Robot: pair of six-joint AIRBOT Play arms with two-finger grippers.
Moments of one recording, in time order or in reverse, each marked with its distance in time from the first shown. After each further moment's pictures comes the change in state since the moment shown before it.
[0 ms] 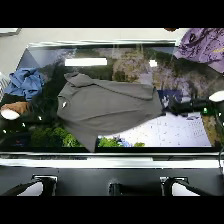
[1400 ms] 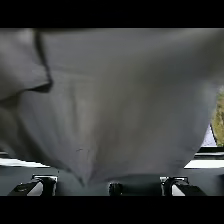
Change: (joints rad) left arm -0.045 0.283 1.016 0.592 -0.176 -0.447; right arm 0.172 0.250 0.886 -0.525 0.076 0.322
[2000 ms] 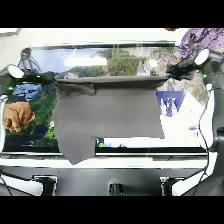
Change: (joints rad) left arm -0.079 -0.800 -0.169 -0.085 0.352 0.245; right arm 0.001 -0.750 -0.055 0.005 -0.144 0.066
